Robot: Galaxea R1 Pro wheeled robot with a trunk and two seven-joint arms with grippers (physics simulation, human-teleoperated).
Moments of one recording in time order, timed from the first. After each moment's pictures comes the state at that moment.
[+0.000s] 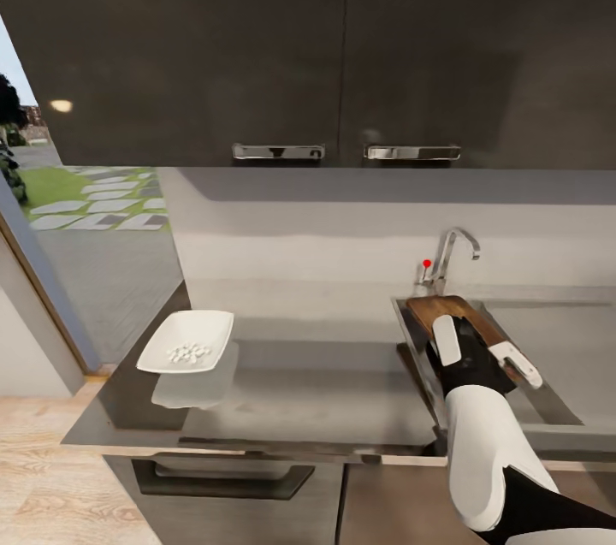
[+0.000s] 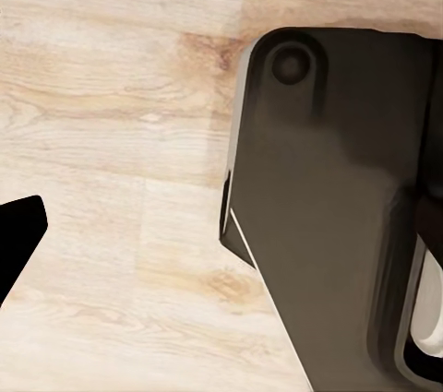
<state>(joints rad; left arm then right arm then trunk) 0.40 0.05 -0.22 -0.49 0.28 -0.35 0.19 -0.89 0.14 -0.56 -0.82 -0.29 0.23 -1.18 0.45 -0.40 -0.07</state>
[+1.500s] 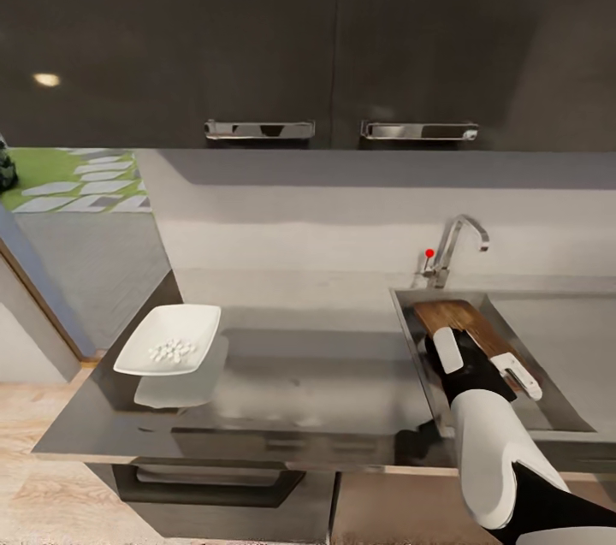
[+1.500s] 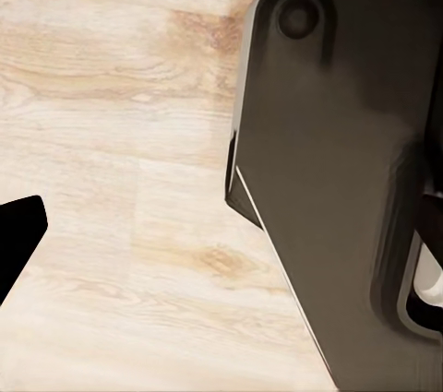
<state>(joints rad) 0.40 0.05 -0.22 -0.49 0.28 -0.35 0.19 -0.89 0.09 -0.56 -0.68 -0.30 0.07 -1.12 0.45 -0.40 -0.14</state>
